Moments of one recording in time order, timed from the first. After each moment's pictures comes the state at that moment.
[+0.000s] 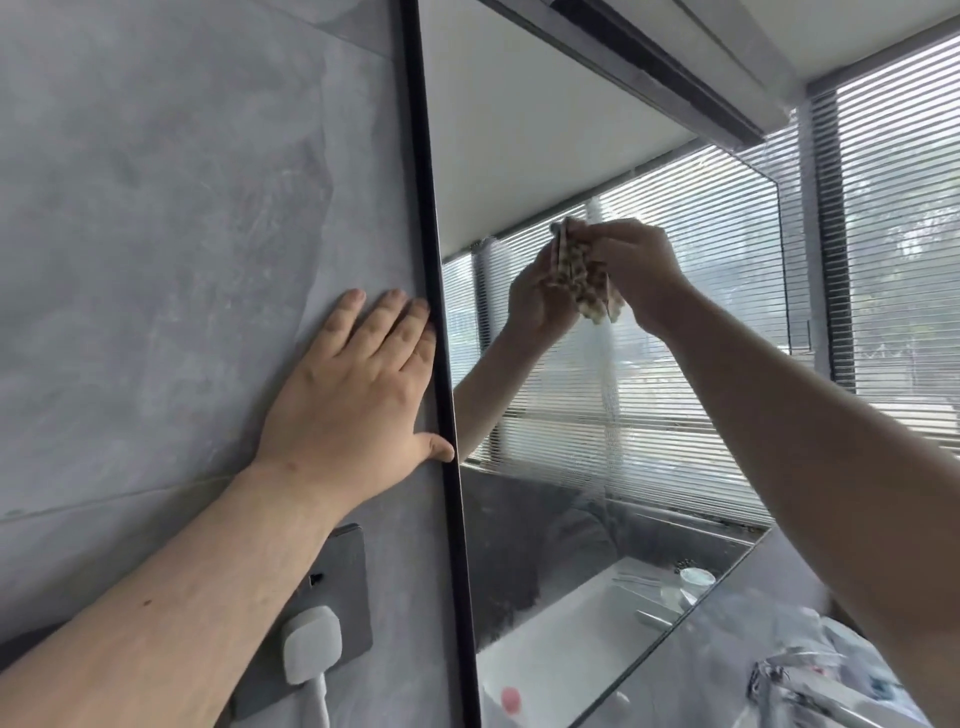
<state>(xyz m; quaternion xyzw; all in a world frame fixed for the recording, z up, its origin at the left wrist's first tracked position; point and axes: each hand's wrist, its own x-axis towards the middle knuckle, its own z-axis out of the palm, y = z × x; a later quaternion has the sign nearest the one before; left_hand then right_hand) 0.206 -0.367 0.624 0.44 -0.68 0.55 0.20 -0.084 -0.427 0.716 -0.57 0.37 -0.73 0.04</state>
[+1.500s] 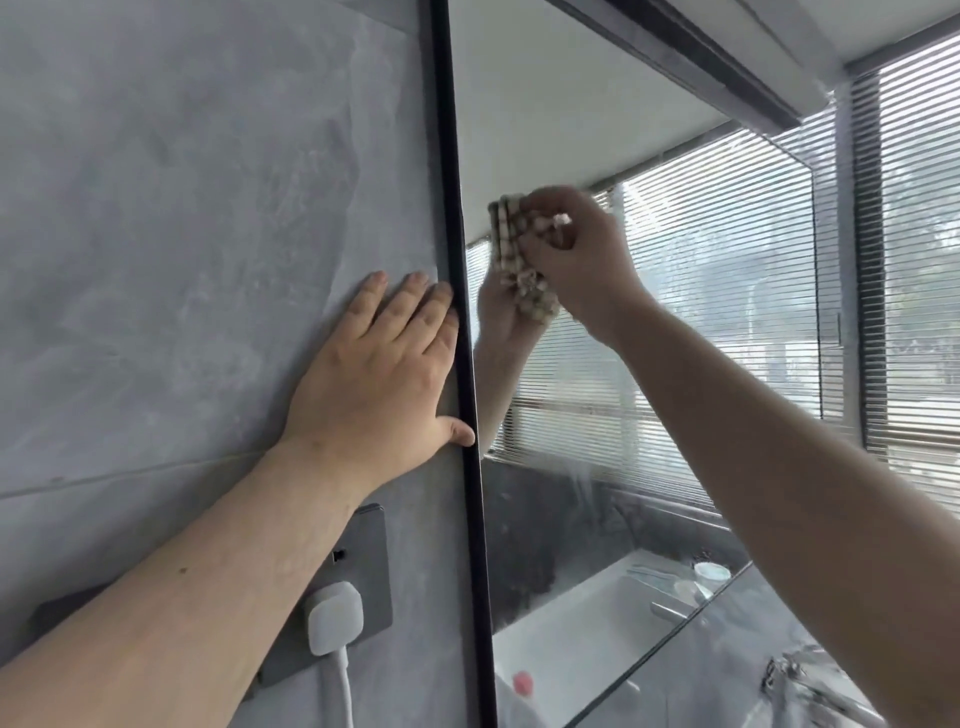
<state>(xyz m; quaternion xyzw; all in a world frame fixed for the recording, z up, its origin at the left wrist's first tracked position) 0.205 -0.364 0.625 0.45 -0.67 0.56 0.19 -0.007 -0.411 0.699 -0.66 0.31 -0.68 -0.06</state>
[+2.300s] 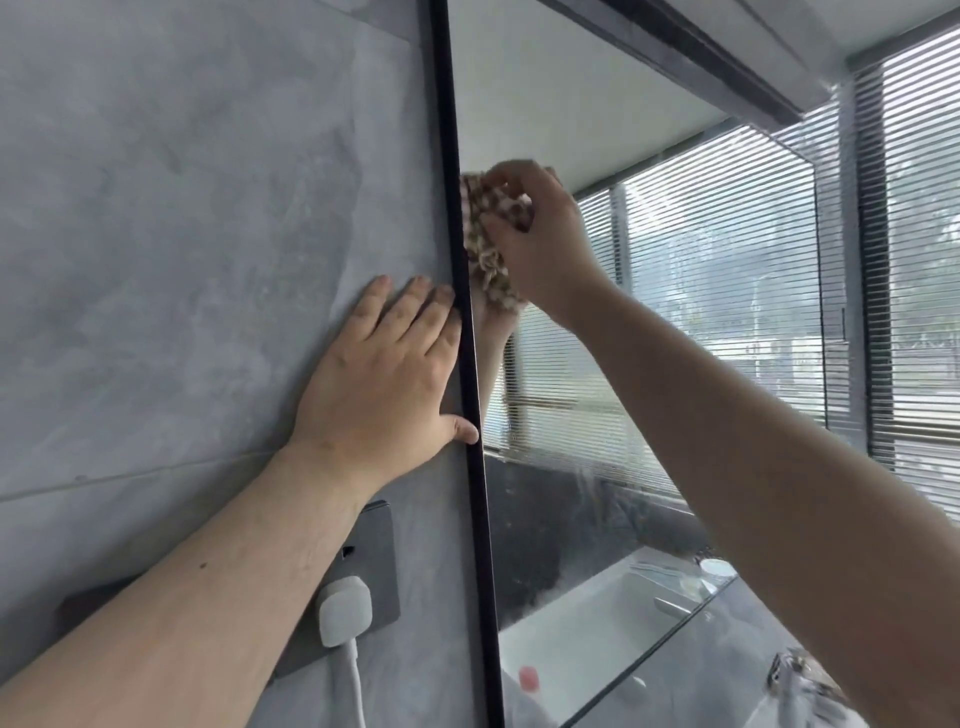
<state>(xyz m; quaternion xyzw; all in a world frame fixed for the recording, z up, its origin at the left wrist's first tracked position) 0.205 -0.365 0.623 0.43 -0.67 0.56 0.21 0.031 -0.397 0.711 -0.67 0.31 -0.67 -0.11</state>
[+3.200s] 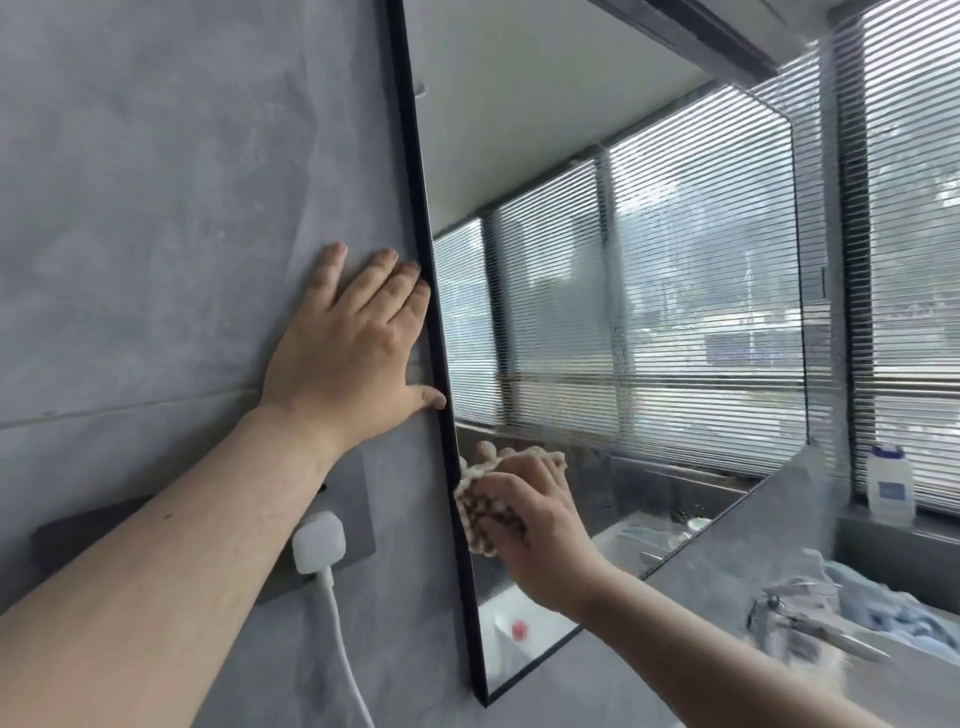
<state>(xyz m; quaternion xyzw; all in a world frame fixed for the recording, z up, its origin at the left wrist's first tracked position) 0.207 -0.370 0.604 0.40 -0.68 0.56 0.26 0.016 -0.408 0.423 -0.73 0.28 -0.59 -0.19</state>
